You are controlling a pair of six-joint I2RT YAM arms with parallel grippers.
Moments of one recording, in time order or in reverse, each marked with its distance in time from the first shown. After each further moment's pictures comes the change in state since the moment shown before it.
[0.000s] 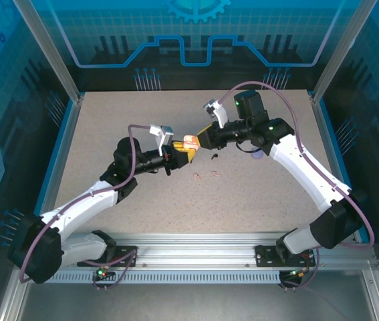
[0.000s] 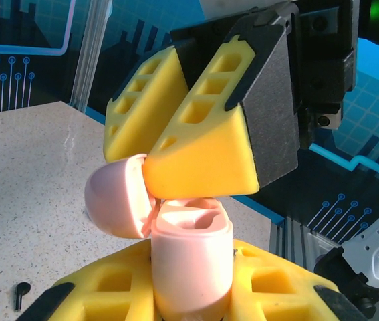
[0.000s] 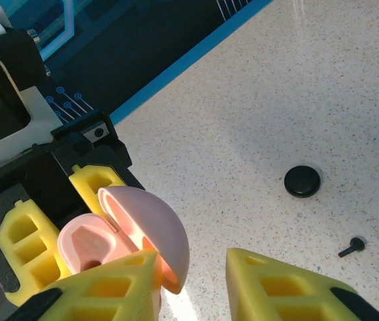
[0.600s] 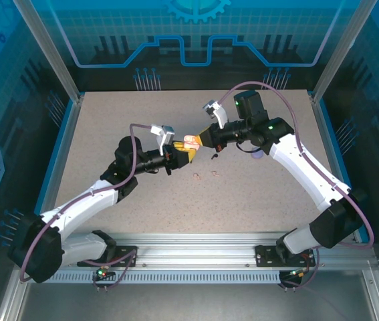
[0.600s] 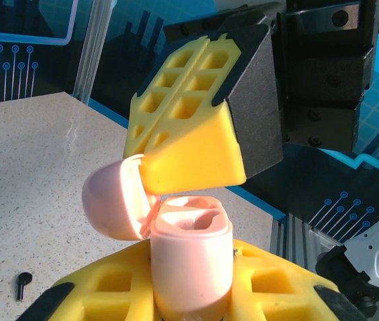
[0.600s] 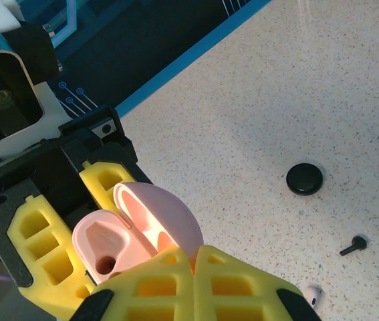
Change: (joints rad) left arm -0.003 0.006 0.016 -0.042 -0.008 0.000; right arm 0.000 0.004 0.005 -0.016 -0.012 -0.016
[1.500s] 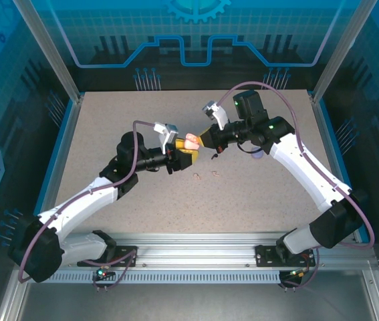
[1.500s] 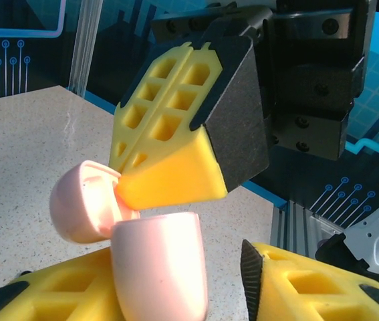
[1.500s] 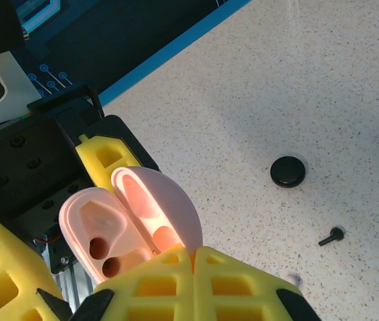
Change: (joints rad) left arm -0.012 0.003 0.072 -0.127 0.010 0.074; right arm 0.008 0.000 0.024 -0.061 0.053 -0.074
